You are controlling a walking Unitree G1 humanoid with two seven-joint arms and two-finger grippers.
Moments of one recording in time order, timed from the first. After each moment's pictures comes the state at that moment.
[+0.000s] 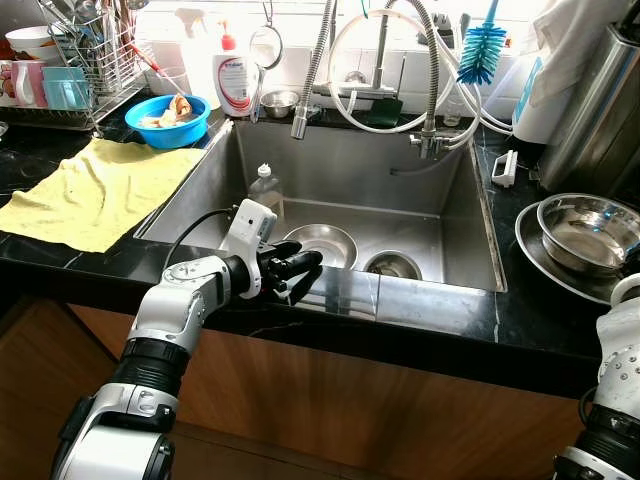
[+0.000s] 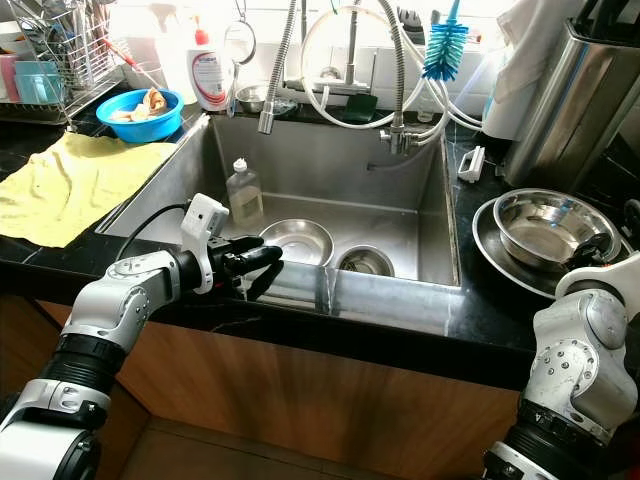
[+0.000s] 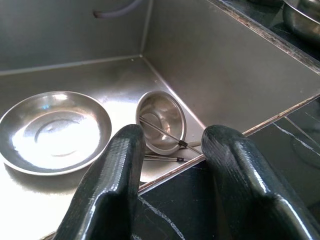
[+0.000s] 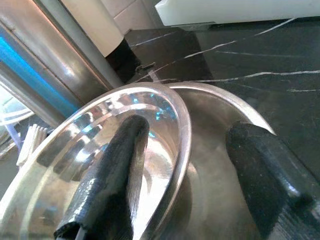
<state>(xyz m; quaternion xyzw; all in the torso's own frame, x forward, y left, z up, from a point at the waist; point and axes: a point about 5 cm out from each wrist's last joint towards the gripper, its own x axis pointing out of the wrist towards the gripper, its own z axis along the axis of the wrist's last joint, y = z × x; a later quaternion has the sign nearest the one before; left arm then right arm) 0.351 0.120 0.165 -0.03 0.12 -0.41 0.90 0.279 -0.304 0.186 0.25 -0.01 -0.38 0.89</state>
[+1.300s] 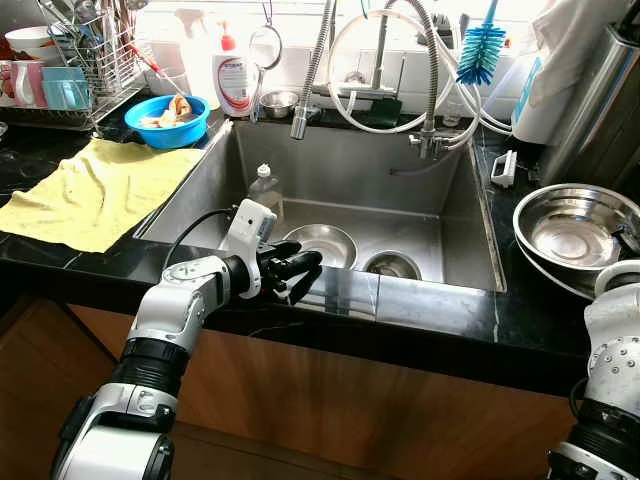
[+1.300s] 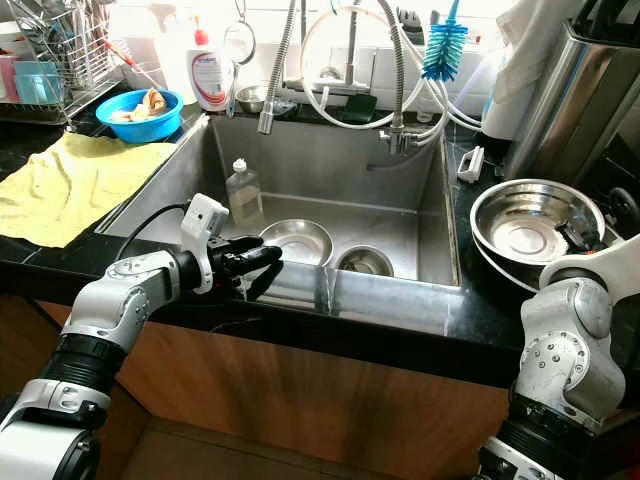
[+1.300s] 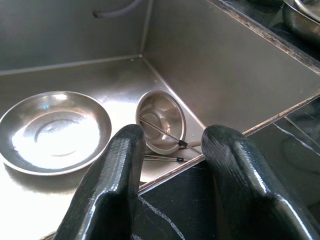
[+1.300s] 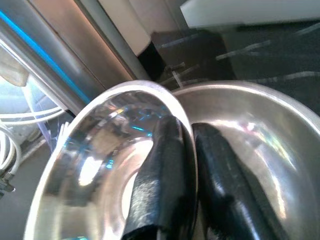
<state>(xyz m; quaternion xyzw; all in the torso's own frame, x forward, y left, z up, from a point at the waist) 0.351 0.120 0.165 -0.03 0.12 -0.41 0.90 0.288 -0.291 0.201 0.24 -0.04 -0.35 0.90</state>
